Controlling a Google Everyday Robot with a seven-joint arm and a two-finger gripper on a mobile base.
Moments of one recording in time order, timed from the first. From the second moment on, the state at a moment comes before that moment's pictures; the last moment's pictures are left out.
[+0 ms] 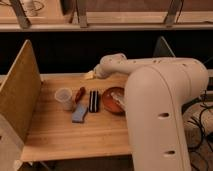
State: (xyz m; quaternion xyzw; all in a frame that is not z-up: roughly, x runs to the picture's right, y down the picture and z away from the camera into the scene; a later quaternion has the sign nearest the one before) arm -0.061 -0.070 0.895 -0.21 -0.09 0.66 0.72
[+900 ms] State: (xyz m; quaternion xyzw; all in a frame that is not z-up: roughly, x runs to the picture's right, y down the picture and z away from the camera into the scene) arm -0.103 -0.053 0.906 -0.18 0.02 0.51 0.84
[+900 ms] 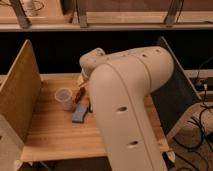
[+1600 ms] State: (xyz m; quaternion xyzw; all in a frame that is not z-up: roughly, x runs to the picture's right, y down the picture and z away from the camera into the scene) arm -0.130 -0.044 0.911 -0.20 0.02 0.50 0.85
